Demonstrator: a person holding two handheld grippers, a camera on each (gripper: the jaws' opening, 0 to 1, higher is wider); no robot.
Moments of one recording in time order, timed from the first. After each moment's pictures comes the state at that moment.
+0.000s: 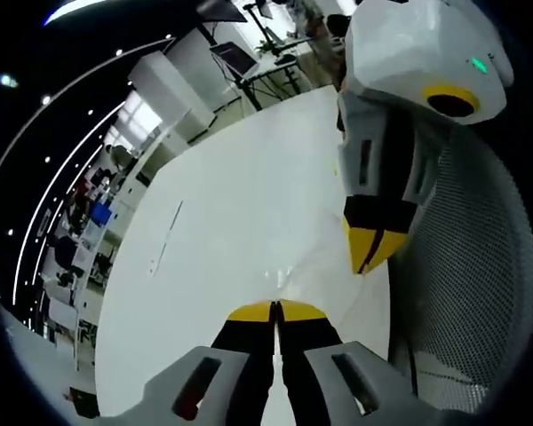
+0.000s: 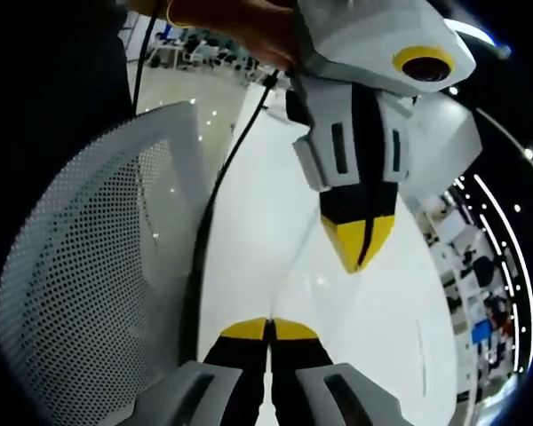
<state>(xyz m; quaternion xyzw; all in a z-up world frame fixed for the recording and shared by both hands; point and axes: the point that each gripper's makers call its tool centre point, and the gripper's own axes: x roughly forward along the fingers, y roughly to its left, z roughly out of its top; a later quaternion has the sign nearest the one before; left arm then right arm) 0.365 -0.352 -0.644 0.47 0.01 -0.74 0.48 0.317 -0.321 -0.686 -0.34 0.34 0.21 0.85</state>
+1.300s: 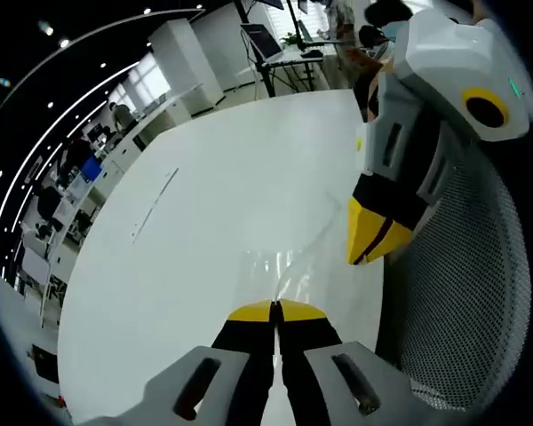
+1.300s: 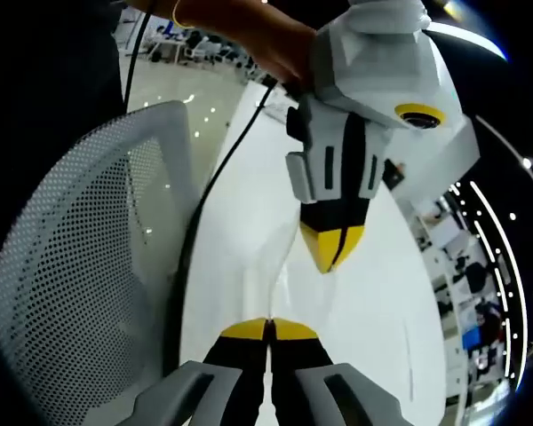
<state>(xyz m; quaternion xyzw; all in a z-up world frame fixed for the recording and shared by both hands) 0.389 -0.364 -0.647 0.43 0.08 -0.74 0.52 0.332 -0.337 -0.674 -0.37 0.33 0.20 0.85</state>
